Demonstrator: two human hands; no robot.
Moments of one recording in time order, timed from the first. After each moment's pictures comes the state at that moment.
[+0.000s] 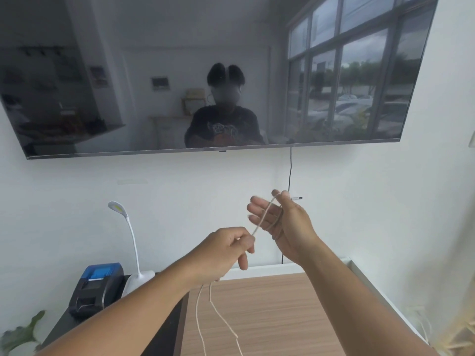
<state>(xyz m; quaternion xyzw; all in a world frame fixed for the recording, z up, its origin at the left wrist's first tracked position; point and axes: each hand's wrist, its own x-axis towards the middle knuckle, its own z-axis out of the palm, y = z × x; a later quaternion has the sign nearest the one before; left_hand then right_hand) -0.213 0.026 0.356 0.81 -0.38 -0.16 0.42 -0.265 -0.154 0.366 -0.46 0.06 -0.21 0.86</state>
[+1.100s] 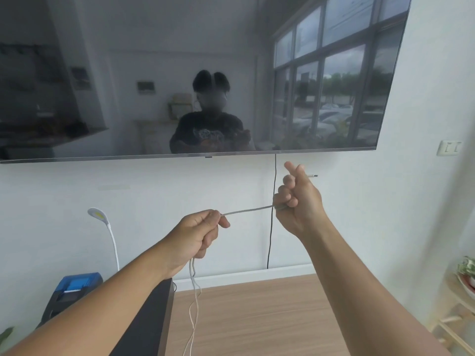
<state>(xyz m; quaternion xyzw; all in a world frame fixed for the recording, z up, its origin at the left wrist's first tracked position) -0.191 0.034 0.375 0.66 -0.34 -0.21 0.64 -0.288 -0.178 0.433 -0.34 0.06 -0.30 0.89</state>
